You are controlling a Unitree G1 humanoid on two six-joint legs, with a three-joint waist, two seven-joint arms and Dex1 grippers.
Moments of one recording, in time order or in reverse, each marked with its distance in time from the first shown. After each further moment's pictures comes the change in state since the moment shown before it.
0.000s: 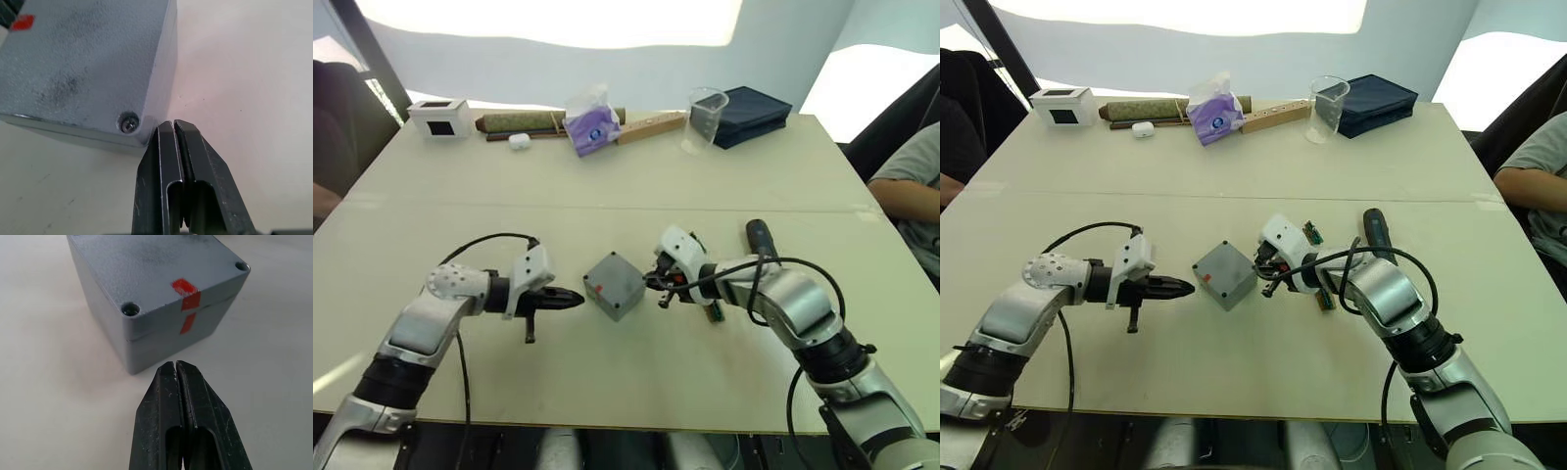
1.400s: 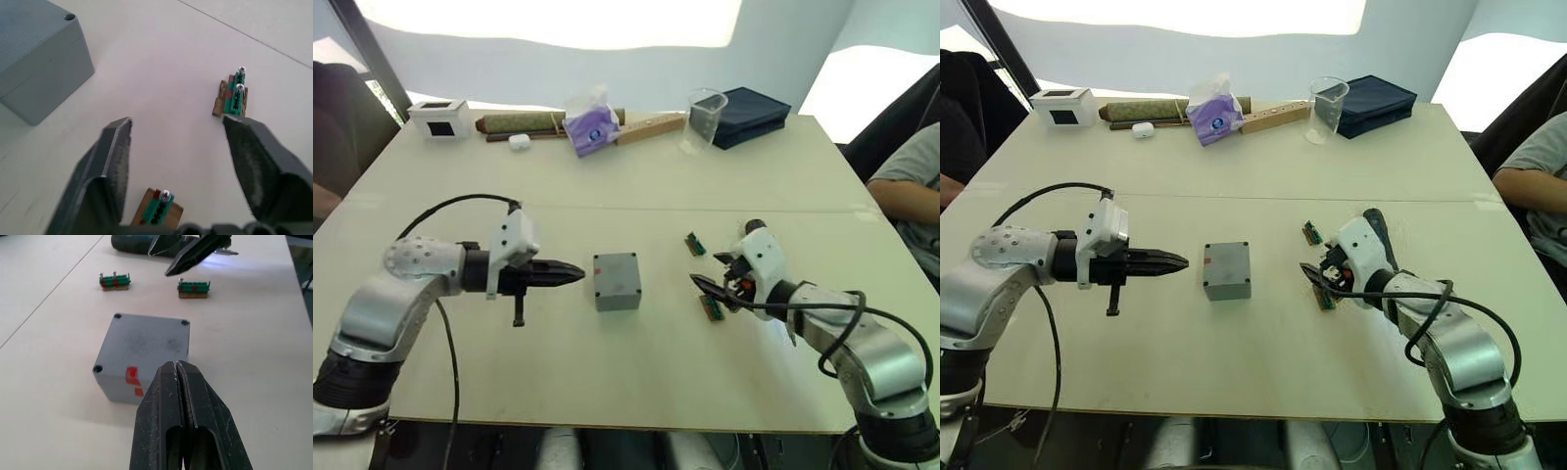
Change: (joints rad) left arm -0.051 0.107 0.160 -0.277 -0.224 0.204 -0.004; right arm 0.457 -0.039 -0.449 -0.348 0.005 -0.080 -0.156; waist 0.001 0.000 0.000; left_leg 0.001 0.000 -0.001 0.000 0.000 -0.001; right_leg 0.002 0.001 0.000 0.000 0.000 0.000
